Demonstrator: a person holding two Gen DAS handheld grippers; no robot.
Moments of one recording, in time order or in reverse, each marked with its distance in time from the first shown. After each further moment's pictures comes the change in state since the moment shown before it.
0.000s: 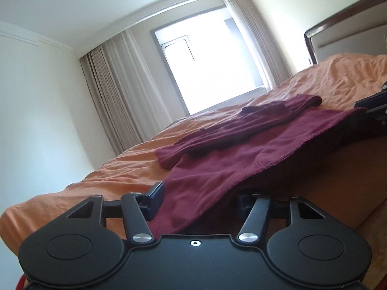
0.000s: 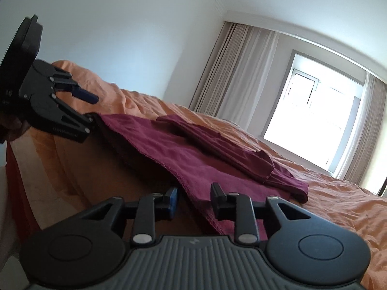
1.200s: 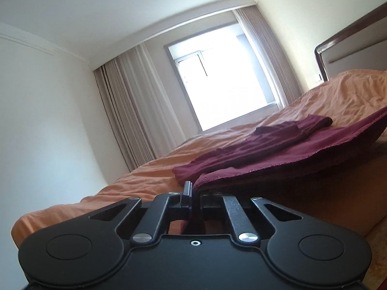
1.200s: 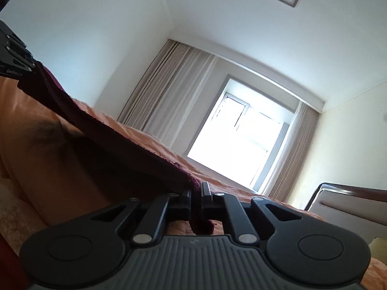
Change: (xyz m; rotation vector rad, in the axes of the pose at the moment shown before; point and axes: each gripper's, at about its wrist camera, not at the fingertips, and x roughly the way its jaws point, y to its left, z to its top) left arm -0.033 0.016 0.014 -0.045 -0.112 0.056; right arm -0.053 -0.016 -0.022 -0.047 -0.137 -0.422
